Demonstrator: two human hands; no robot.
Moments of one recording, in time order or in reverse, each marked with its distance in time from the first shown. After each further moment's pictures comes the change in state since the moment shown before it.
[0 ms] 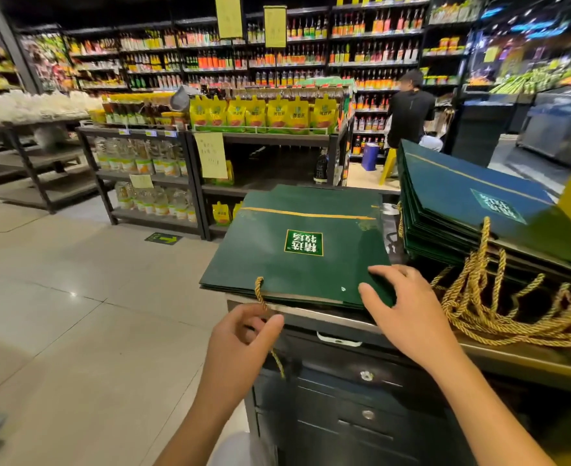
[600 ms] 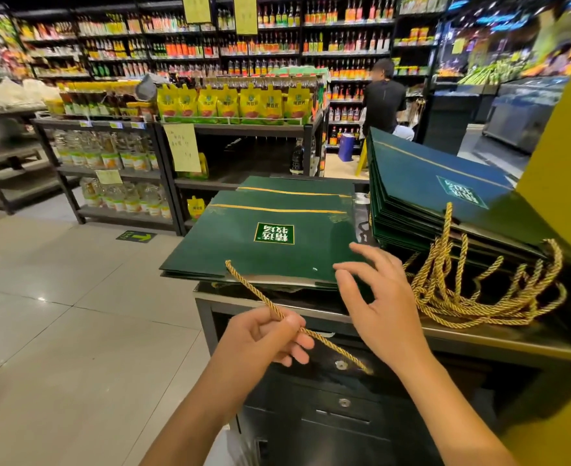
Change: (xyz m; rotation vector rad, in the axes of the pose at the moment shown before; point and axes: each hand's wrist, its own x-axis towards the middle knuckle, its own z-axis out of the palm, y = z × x) left_hand -0.008 0.029 0.030 -0.241 -0.477 -0.142; right_hand -0.011 0.005 0.006 0.136 0.252 -0.272
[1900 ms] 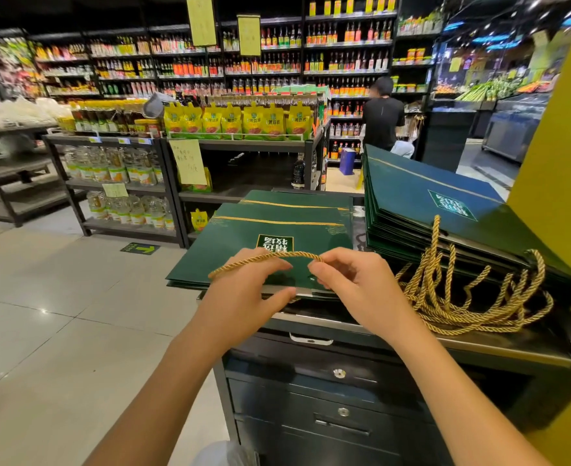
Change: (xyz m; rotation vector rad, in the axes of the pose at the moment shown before) left_hand 0.044 0.044 -0.028 1.128 0.188 0.574; right_hand 0.036 -0.024 -0.013 0.299 -0.258 -0.004
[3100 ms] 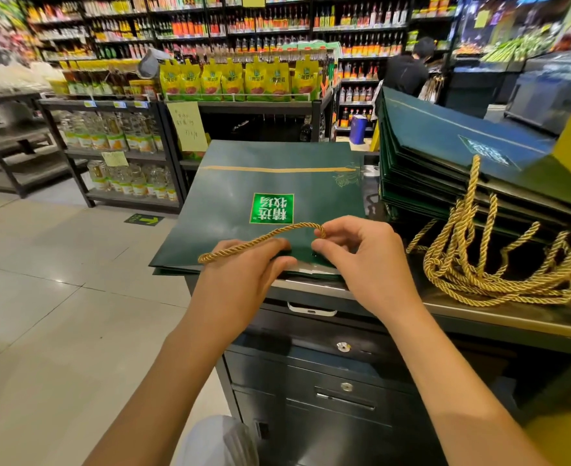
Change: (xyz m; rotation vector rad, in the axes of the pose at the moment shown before) left_hand -0.011 0.001 0.039 0.090 -0.059 -0.164; right_hand -0.003 0.035 0.024 -0.042 0.176 0.100
